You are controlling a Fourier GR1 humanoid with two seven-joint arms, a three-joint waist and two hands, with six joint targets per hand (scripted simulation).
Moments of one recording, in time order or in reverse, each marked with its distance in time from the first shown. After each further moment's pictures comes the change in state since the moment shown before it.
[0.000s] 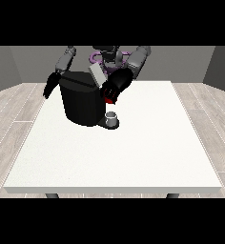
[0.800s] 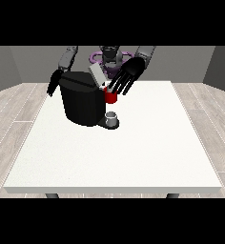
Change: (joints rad) left arm 0.070 -0.055 -0.010 0.012 -0.013 -0.005 0.022; right arm 0.102 0.015 -0.021 0.063 -0.026 0.007 -0.047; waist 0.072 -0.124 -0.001
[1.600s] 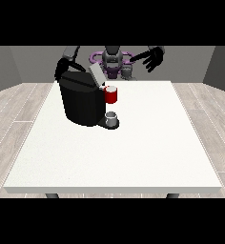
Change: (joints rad) left arm 0.396 -0.352 0.270 0.002 0.403 -0.043 -0.067; right arm 0.242 -0.004 -0.056 0.051 -0.061 0.026 -0.057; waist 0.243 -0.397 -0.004
